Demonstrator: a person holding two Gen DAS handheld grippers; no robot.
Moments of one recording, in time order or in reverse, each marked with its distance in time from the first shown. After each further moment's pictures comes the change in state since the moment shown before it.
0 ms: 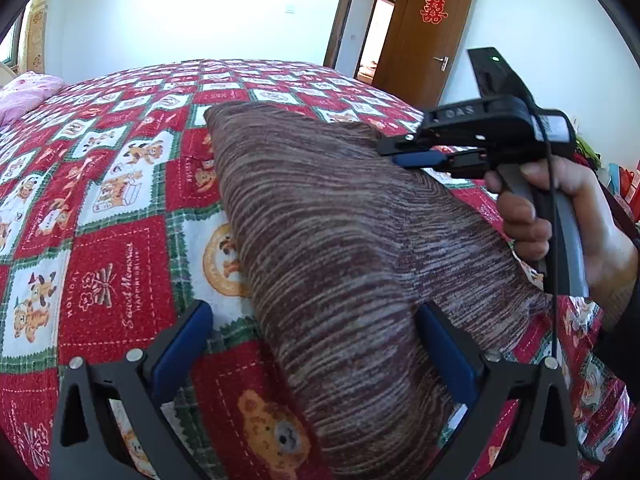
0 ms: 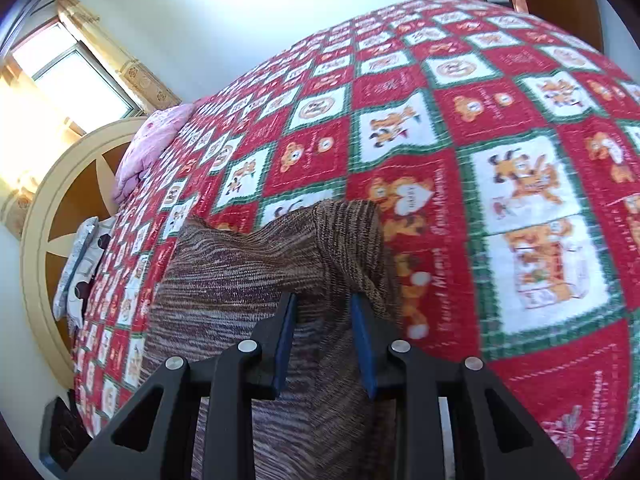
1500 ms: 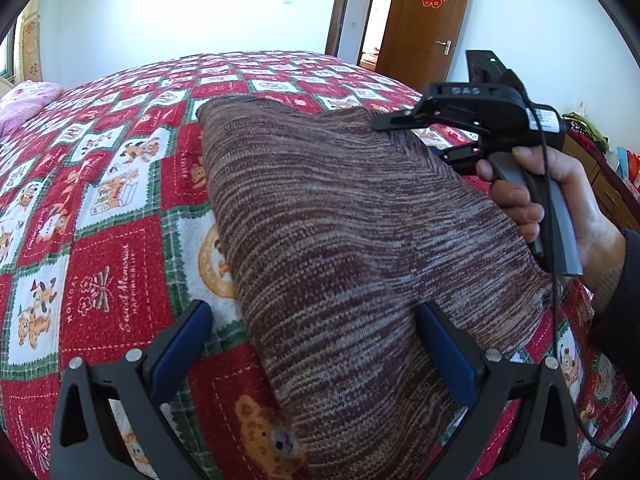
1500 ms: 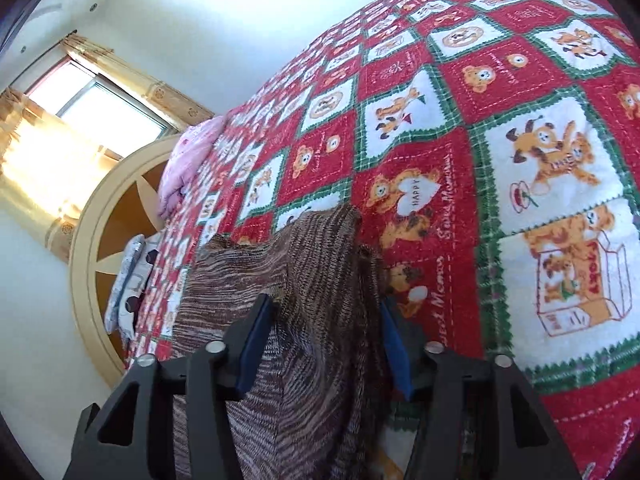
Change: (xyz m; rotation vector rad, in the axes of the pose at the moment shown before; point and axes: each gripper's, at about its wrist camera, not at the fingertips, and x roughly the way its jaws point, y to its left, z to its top) left arm 0.008 -0.004 0.003 0.033 0.042 0.033; right arm 0.025 -0.029 0.012 0.099 0.027 0.225
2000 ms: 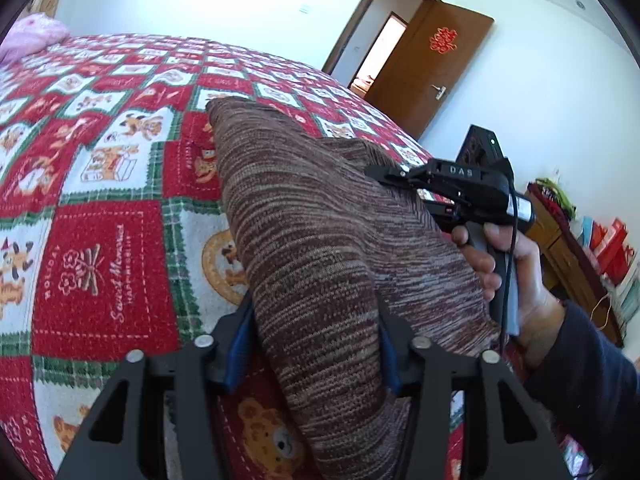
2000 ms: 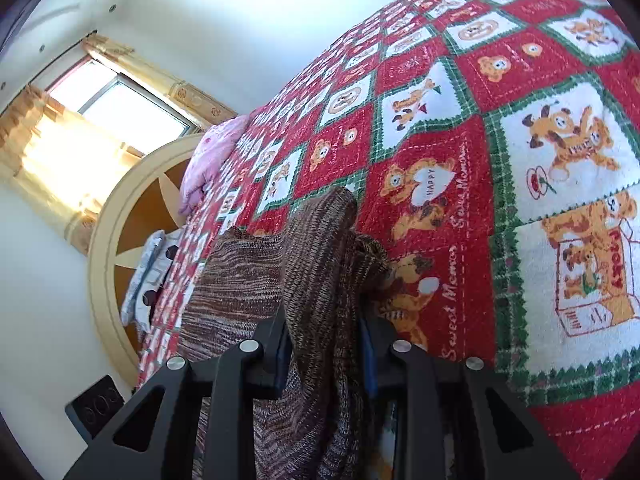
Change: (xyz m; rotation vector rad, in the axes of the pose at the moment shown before) left arm -0.008 0.031 0.002 -0.207 -0.056 -0.200; right arm 0.007 -0.001 -0.012 -0.032 -0.016 0.086
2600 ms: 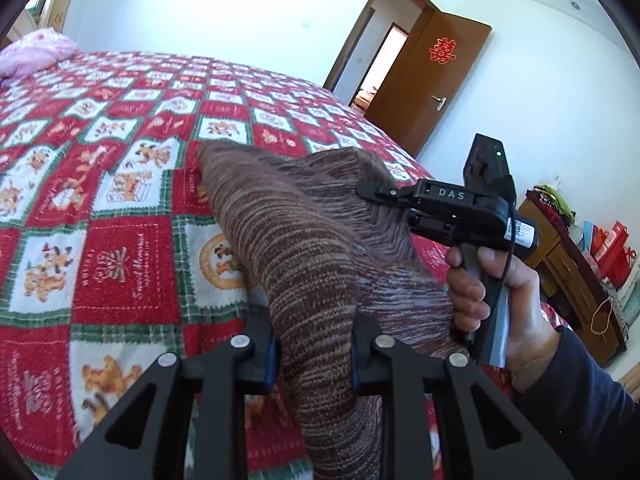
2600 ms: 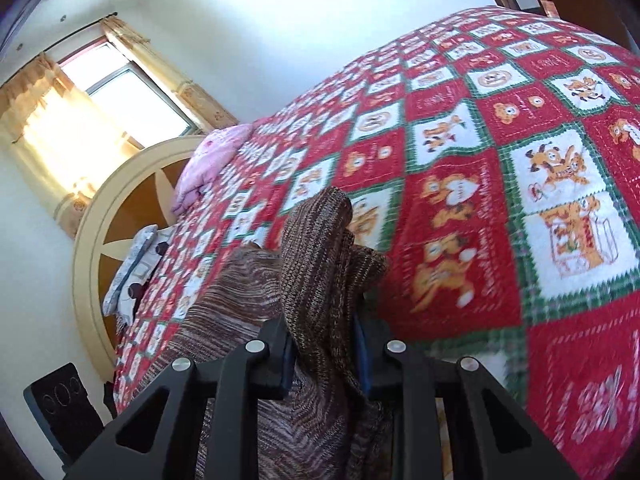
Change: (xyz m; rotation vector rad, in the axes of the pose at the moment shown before) left arm -0.052 -0.030 -0.004 0.028 -0.048 0.032; right arm -0.031 0.060 -0.030 -0.095 -0.081 -0.057
